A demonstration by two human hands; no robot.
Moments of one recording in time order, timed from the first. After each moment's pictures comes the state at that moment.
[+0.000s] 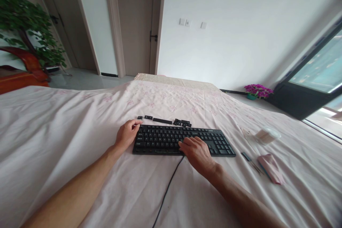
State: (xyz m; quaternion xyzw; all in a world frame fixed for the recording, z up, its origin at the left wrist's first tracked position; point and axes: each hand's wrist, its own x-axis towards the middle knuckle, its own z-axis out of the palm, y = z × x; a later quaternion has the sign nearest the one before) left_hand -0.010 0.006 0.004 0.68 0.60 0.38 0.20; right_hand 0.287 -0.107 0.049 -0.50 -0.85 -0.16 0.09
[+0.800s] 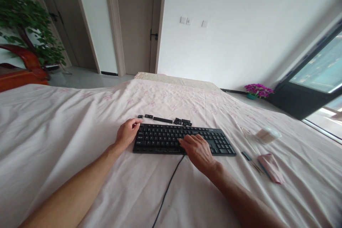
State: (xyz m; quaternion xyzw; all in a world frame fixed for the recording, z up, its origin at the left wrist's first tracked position) left_hand -0.010 0.006 0.004 0.68 0.60 0.38 0.19; right_hand 0.286 -0.108 0.052 -0.49 -0.84 -0.19 0.10
